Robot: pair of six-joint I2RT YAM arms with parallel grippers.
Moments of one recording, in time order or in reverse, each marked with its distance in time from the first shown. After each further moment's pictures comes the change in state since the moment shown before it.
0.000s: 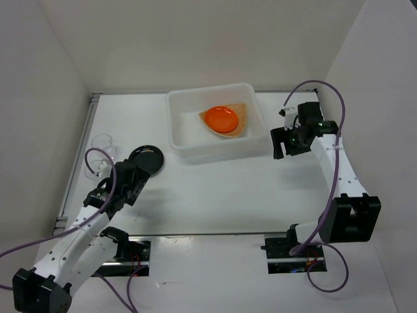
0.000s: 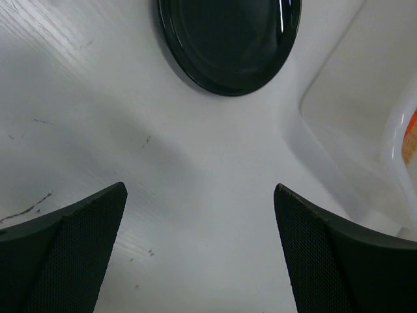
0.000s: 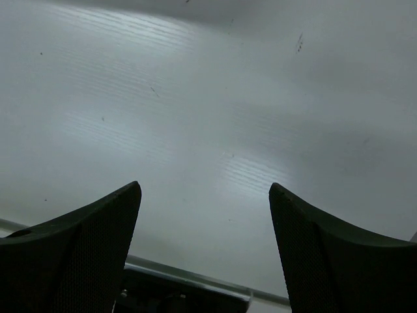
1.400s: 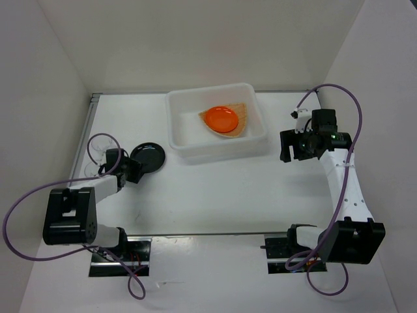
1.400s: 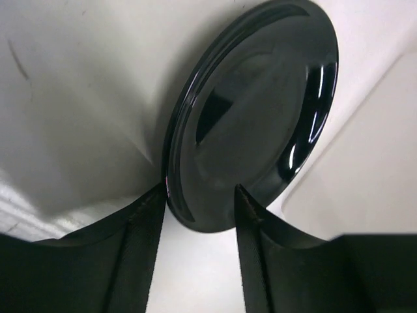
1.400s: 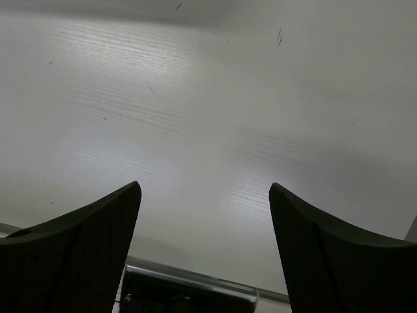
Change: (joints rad) left arm 0.410 0.632 -0.085 0.739 0.357 0.068; right arm -0.121 -0.169 -0.092 0.008 -0.051 0.001
